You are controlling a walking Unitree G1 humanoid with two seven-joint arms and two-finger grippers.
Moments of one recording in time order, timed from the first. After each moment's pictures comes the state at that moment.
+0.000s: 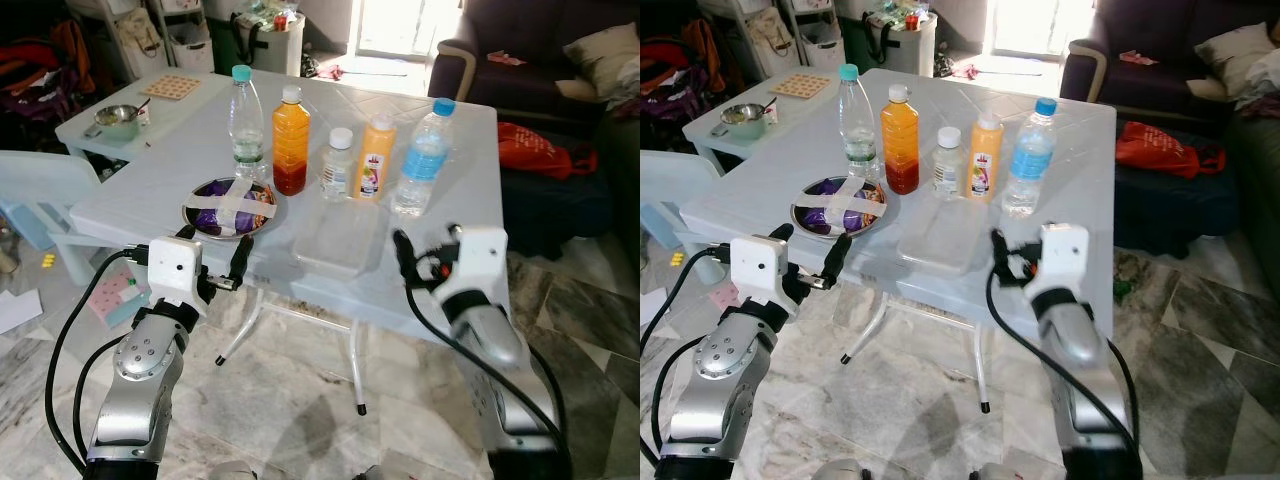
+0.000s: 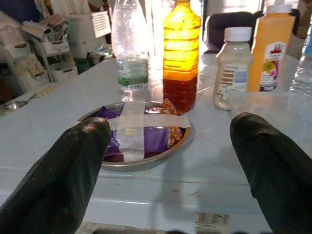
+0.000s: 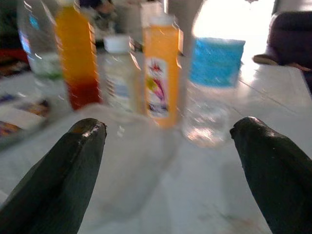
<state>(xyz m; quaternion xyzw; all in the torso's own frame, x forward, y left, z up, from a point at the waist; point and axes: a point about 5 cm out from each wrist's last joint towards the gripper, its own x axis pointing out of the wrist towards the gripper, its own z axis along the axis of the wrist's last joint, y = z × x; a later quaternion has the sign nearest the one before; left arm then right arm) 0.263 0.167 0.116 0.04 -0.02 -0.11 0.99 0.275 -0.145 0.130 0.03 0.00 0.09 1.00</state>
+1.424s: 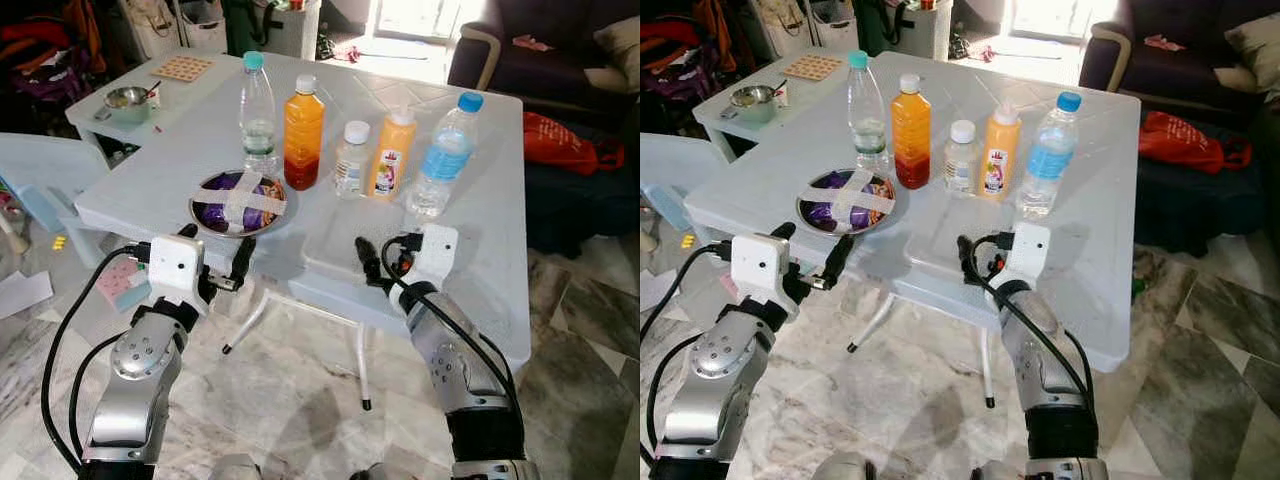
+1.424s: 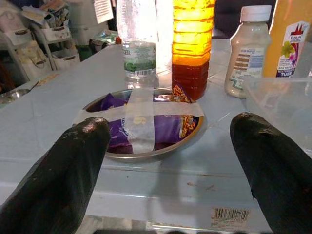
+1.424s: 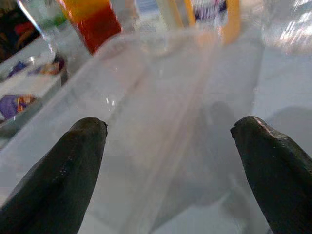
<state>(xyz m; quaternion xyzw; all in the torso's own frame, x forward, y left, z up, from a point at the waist) 0.260 0.166 0.119 0.05 -0.01 -0.13 0.99 0.295 -0.107 0.094 0.18 0.15 0.10 0.97</state>
